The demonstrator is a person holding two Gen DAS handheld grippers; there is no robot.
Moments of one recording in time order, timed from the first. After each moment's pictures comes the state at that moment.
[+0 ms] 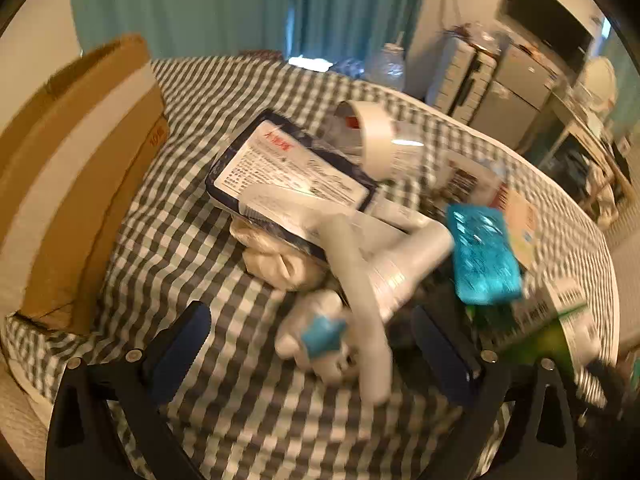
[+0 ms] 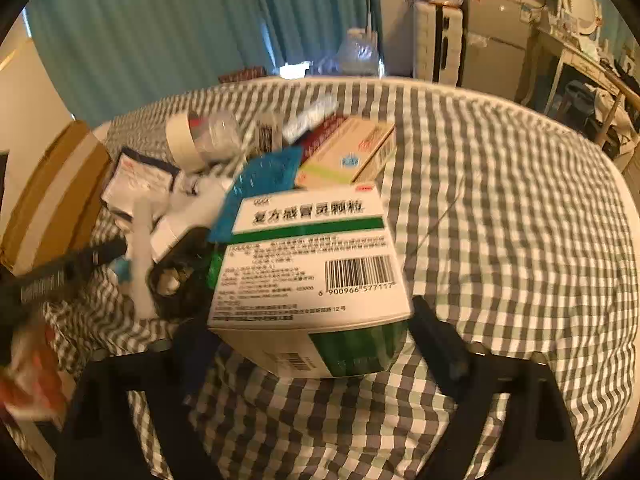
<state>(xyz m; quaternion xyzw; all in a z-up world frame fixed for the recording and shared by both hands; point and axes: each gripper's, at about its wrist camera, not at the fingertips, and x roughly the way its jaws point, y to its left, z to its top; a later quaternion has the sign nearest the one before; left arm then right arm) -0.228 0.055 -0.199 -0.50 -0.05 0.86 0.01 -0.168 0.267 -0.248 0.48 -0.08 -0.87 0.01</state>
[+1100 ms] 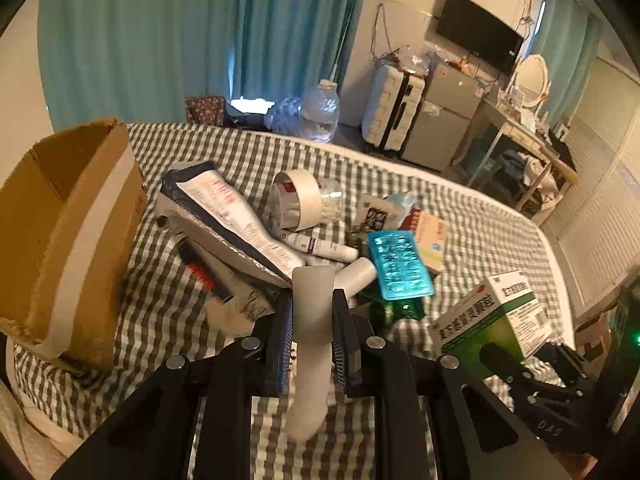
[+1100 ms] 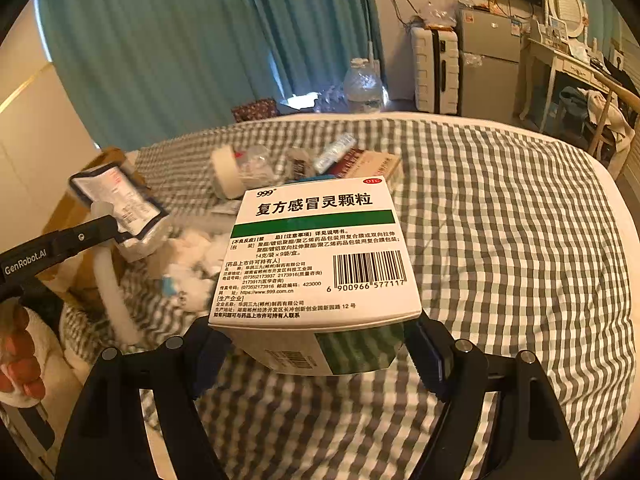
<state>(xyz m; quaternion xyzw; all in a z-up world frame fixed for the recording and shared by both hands) -0.175 0.040 -0.101 -0.43 -0.03 0.89 0.13 -0.111 0.246 -0.197 0.42 -0.11 -0.90 0.01</state>
